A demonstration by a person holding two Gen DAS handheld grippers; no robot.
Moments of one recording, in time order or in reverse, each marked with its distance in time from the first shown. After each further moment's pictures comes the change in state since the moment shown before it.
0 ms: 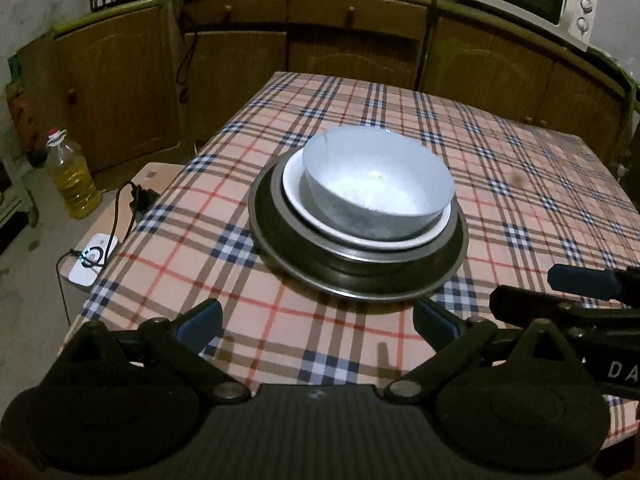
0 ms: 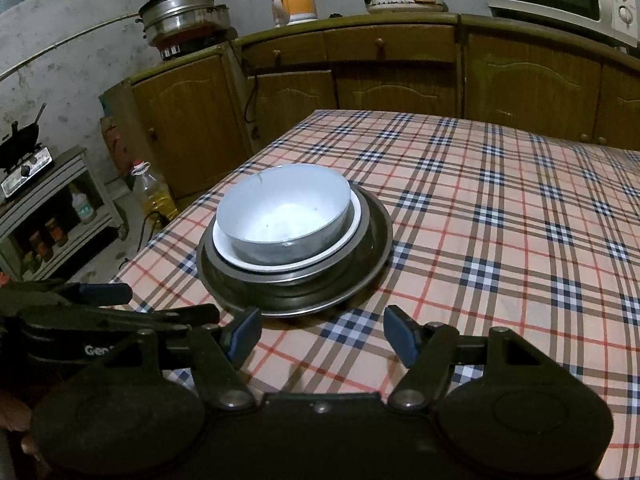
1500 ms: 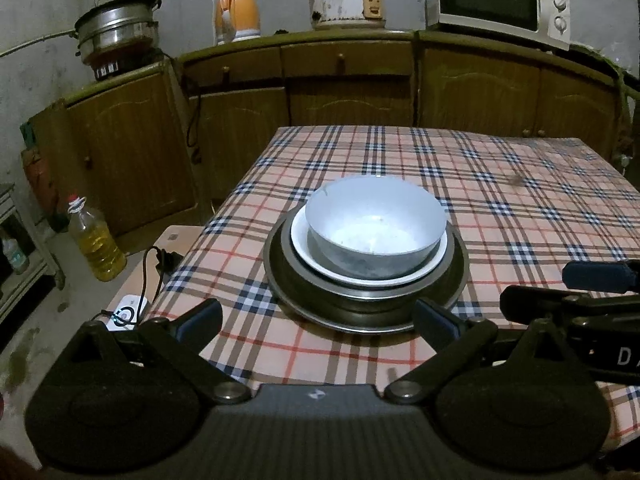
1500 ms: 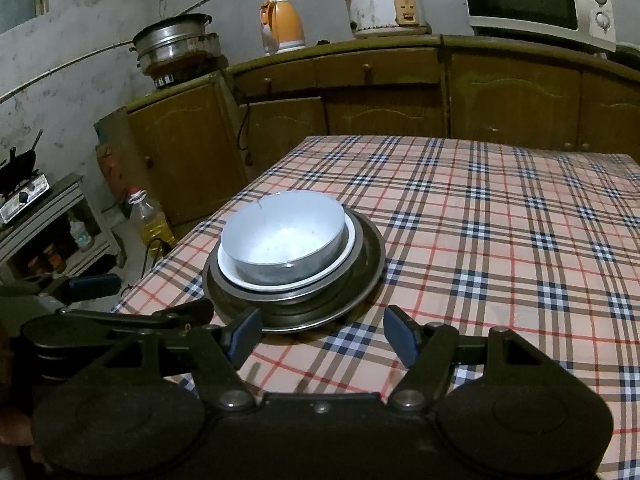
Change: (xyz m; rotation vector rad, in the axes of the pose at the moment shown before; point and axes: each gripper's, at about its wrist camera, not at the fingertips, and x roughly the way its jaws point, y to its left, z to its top) left arm -0.024 -0.014 0.001 0.119 -0.157 0.079; right arm -0.022 0.004 -0.003 0.041 -0.086 -0.017
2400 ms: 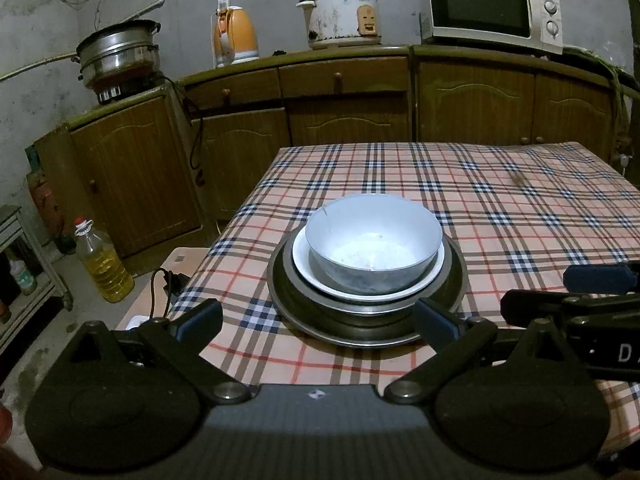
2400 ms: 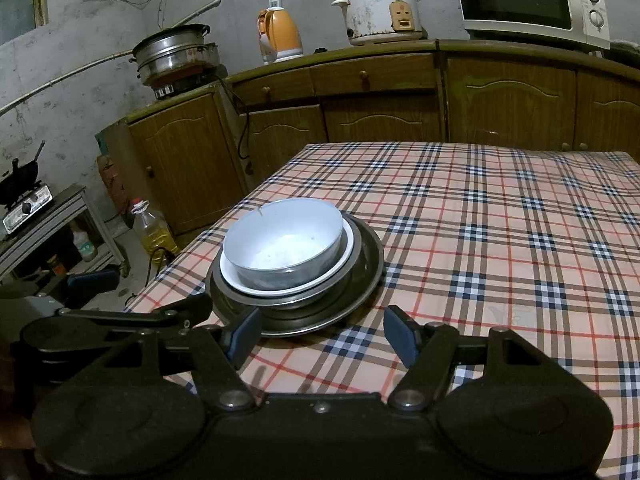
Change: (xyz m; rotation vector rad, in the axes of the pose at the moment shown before) left arm -0.009 -0.005 0.001 0.036 -0.058 0.022; right arm -0.005 -0.002 -0.001 0.013 -0.016 0.004
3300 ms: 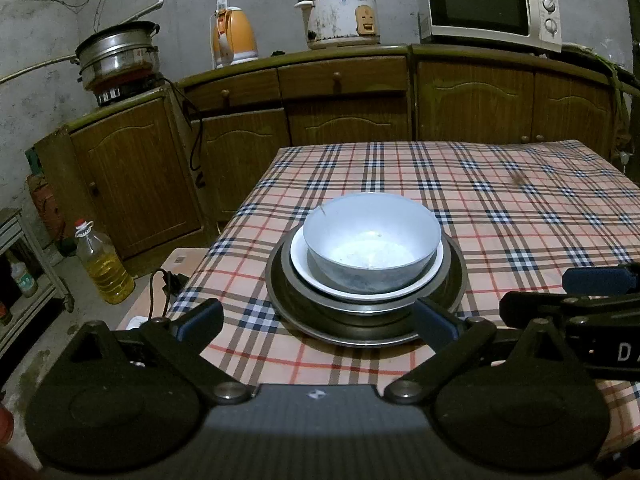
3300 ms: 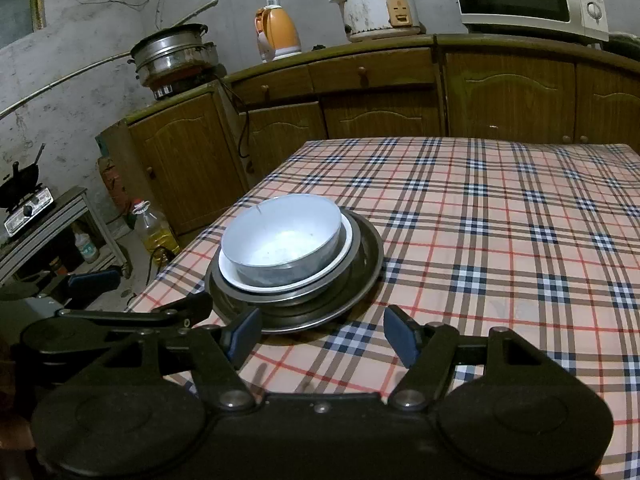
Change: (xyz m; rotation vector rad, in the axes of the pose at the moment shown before) left arm 0.000 -0.001 0.000 0.004 -0.002 0.003; right arm 0.002 0.000 -0.004 0.010 0.004 0.004
